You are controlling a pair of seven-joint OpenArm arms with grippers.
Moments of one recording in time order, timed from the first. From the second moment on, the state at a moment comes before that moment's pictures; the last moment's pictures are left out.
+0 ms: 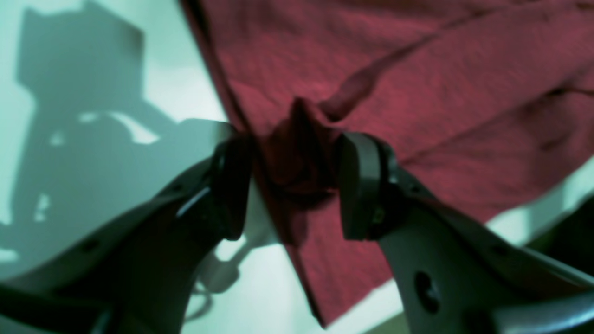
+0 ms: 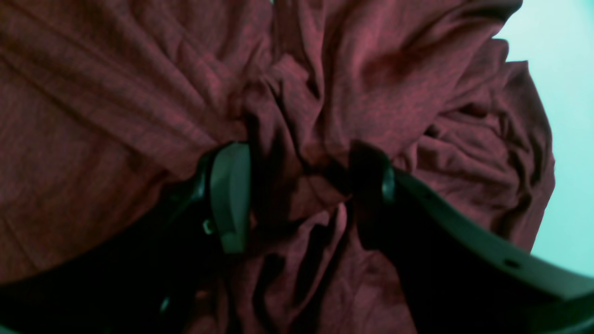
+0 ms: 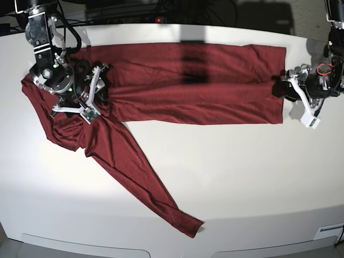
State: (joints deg) left arm 5.9 -26.7 -9.8 83.0 -44.5 -31.5 60.9; right arm -11.5 26.9 -1.0 94.9 1.9 31.3 -36.7
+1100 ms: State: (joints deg) left arm 5.6 -26.6 -9.8 83.0 -41.0 -31.5 59.1; right arm -9.6 26.7 3.3 103.9 5.5 31.3 -45.1
